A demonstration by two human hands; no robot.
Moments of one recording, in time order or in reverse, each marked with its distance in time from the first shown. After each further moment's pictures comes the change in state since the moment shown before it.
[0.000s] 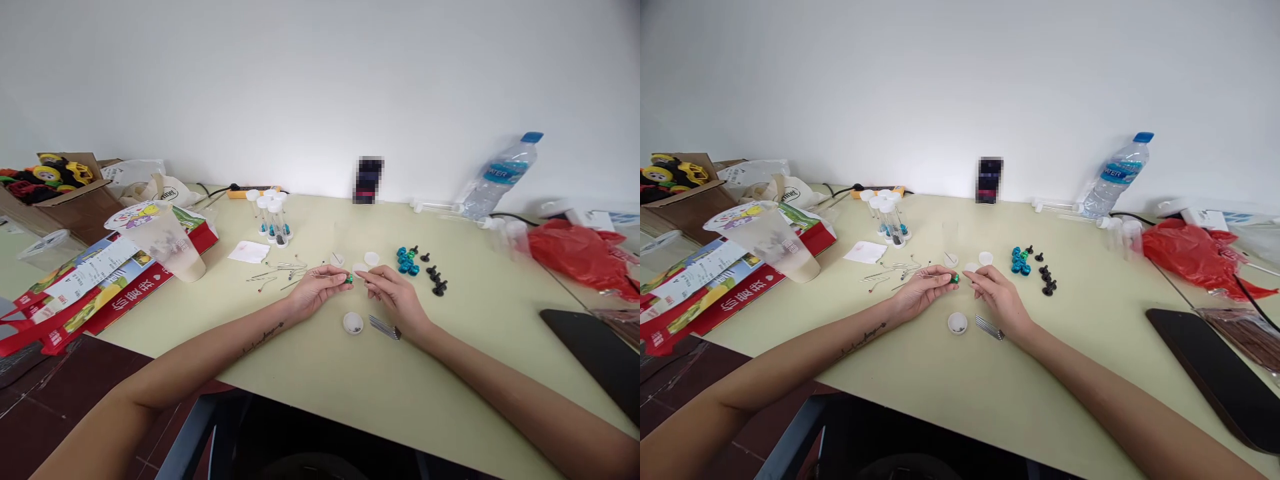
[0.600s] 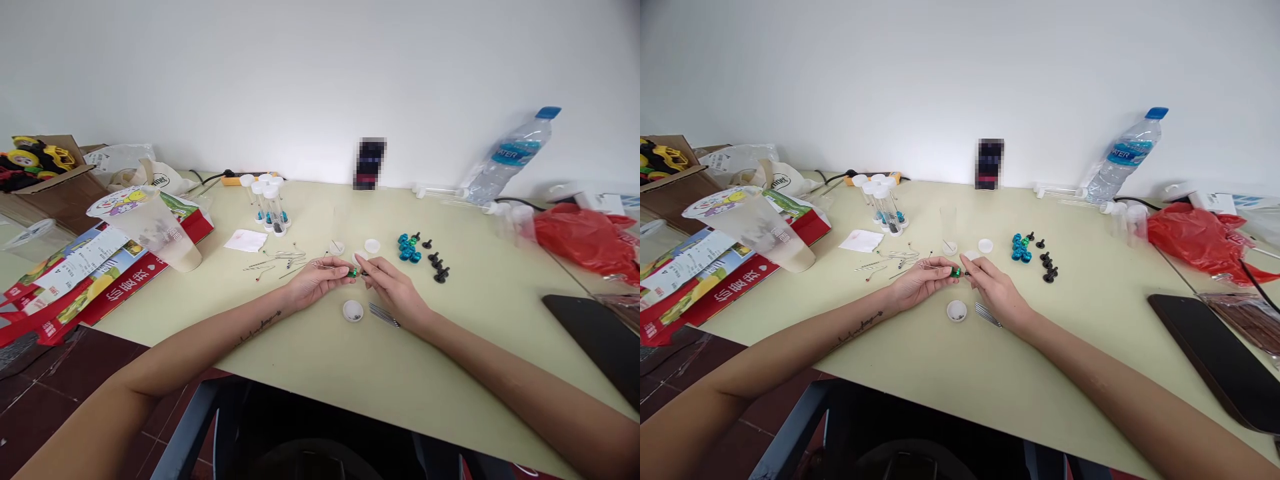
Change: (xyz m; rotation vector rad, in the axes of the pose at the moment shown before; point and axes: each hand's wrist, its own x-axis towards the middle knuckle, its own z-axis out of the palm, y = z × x) left_hand 0.001 -0.002 -0.003 0.013 -0.079 -0.081; right_hand -0.004 -0.009 0.001 -0.181 -0.067 -0.074
